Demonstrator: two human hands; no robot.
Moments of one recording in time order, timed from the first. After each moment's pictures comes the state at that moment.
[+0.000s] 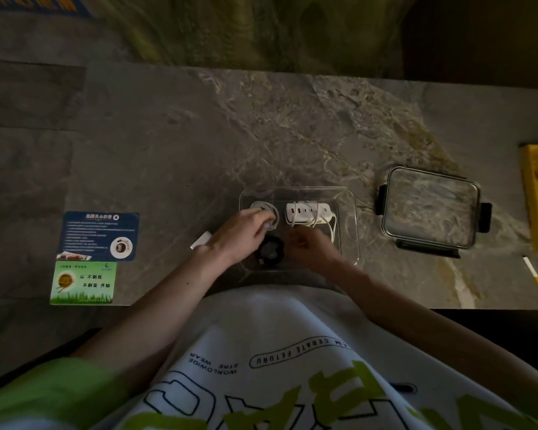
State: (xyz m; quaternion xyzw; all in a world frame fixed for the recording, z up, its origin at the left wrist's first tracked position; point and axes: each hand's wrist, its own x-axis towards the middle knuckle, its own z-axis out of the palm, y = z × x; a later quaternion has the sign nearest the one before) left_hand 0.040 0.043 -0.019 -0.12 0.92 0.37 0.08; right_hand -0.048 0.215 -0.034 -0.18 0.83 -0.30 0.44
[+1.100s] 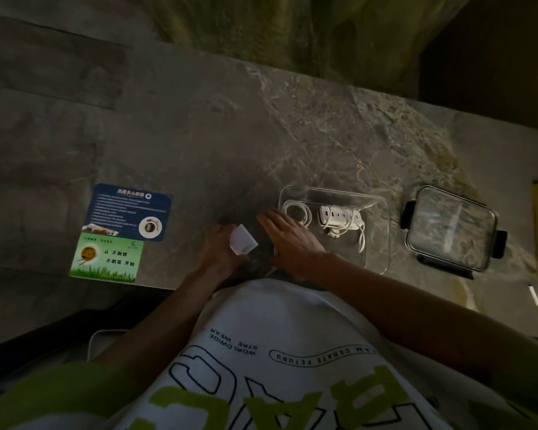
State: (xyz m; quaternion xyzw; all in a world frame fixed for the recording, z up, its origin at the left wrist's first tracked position) left_hand 0.153 0.007 -0.110 -0.44 0.79 0.41 0.12; right_hand 0.007 0.122 -0.030 -0.56 0.77 0.00 0.30
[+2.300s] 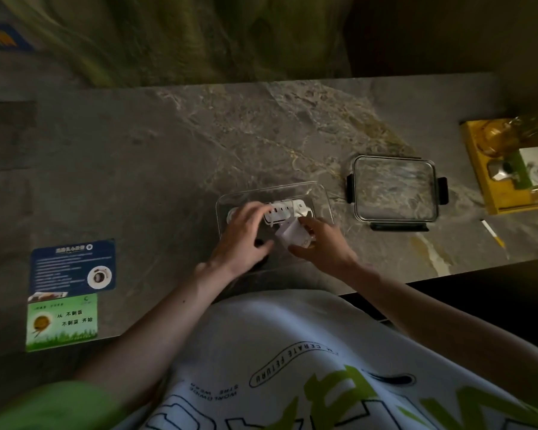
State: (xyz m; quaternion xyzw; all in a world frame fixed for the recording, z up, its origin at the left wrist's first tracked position) left_hand 0.038 0.073 -0.011 -0.09 0.91 0.40 0.02; right_hand -0.052 0.257 -0.002 -0.22 0.90 -0.24 0.29
